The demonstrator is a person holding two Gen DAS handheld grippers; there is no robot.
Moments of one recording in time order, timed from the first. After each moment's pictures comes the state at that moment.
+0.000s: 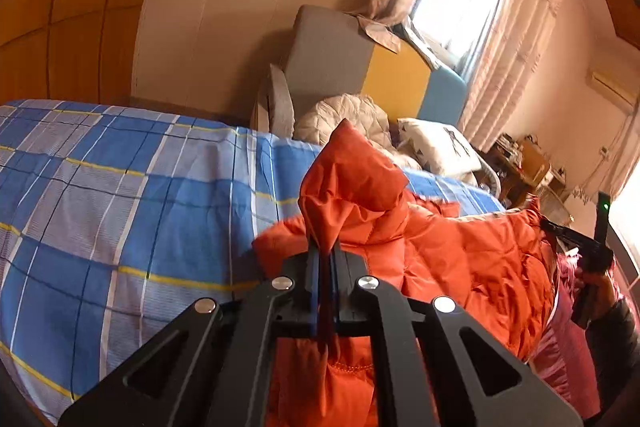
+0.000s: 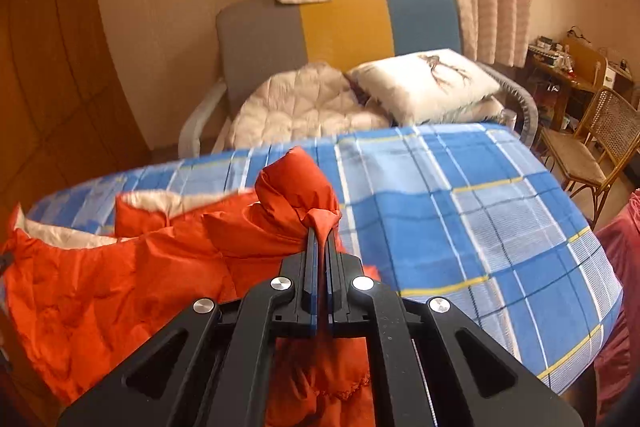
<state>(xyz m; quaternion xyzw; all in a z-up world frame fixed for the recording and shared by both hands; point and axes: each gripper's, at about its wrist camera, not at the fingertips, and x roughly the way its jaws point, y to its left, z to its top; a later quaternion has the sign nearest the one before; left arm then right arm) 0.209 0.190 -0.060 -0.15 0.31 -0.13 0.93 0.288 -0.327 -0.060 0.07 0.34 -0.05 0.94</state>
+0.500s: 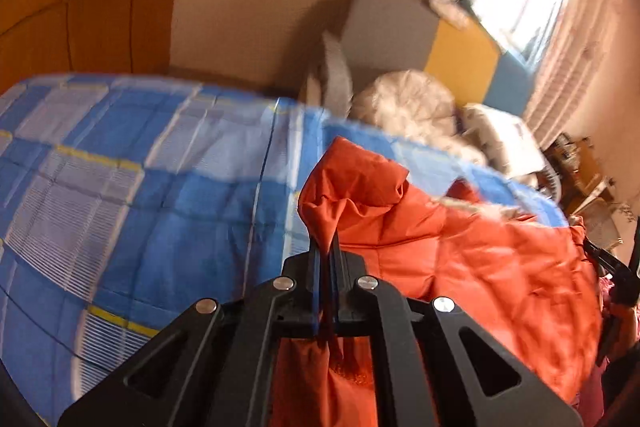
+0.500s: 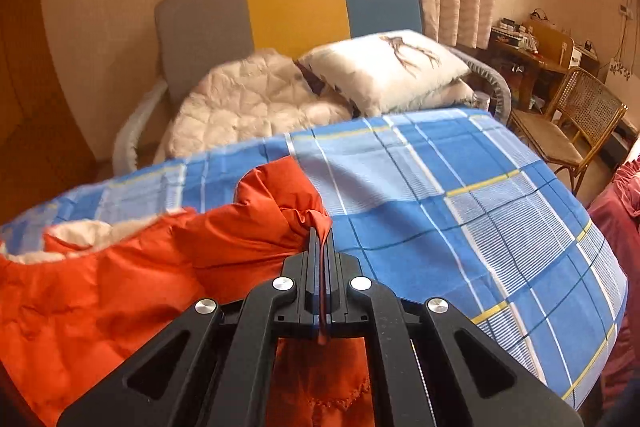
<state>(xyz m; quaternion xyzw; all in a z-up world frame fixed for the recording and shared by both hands) 0.331 0.168 -0.124 -0.14 0.40 -0.04 0.91 0.385 -0.337 -0.119 0.08 0.37 -0.14 0.91</state>
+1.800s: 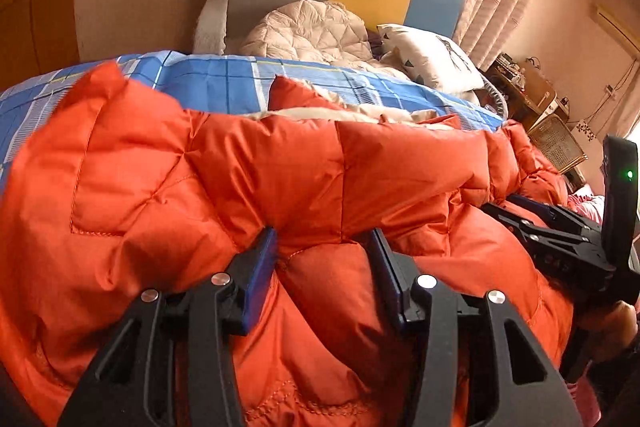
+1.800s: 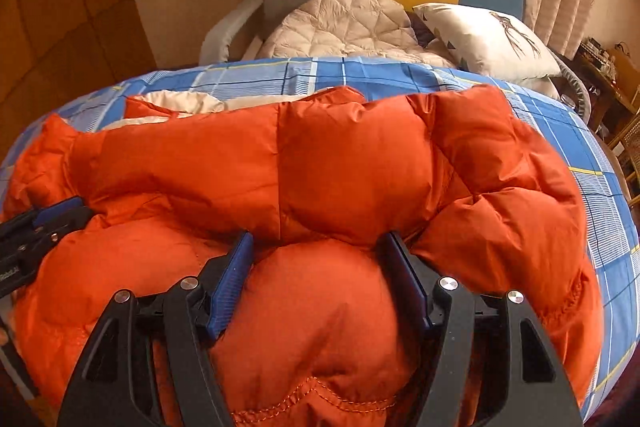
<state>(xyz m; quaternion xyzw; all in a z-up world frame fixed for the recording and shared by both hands) 0.331 0.023 -0.151 -0.08 0.44 -0.18 0.88 0.376 -0.211 -0.158 0.01 0.46 -0.02 0.89</state>
